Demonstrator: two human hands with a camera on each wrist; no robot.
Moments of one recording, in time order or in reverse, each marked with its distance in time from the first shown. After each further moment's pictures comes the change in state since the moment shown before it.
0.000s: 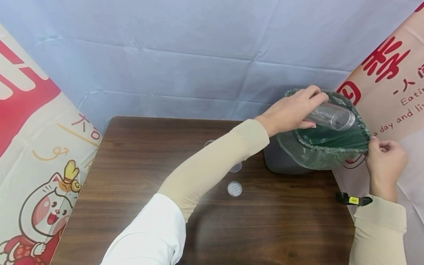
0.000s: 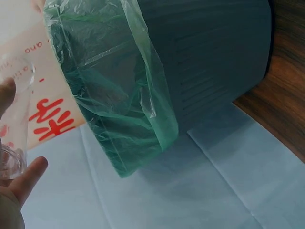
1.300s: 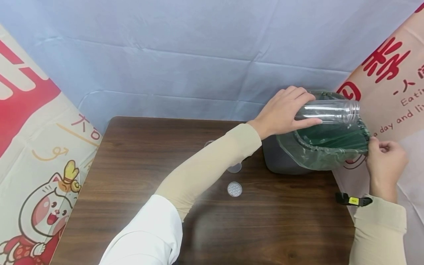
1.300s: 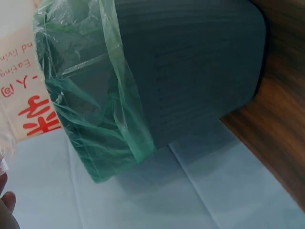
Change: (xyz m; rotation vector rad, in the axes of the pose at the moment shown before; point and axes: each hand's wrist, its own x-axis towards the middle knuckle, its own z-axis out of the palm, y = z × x) left_hand -0.012 -0.014 0.014 0.040 0.185 -0.104; right_hand 0.001 0.002 0.001 0.018 -0.009 0.019
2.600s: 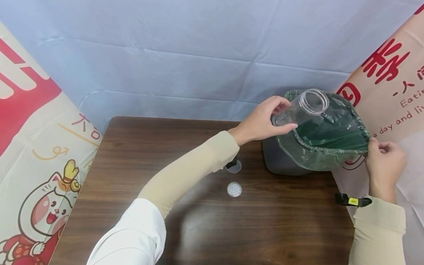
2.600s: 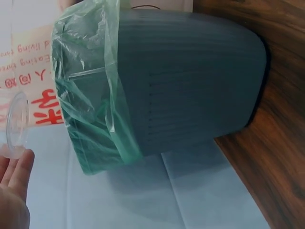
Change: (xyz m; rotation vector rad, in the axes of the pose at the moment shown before) left_hand -0.046 -0.025 0.008 -0.687 0.109 -0.083; right_hand 0.005 0.004 0.002 -0.006 0.013 -0.009
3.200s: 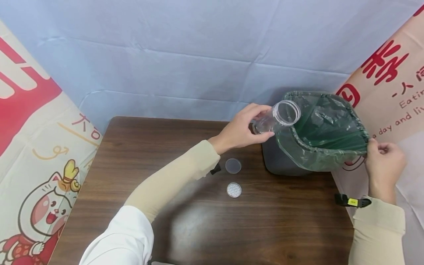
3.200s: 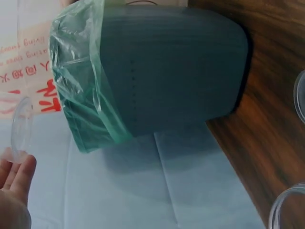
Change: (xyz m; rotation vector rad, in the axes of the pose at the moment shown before) left_hand -0.047 -0.019 -0.017 0.006 0.120 0.127; right_hand -0.002 -0.002 -0.001 0.052 -0.018 -0.005
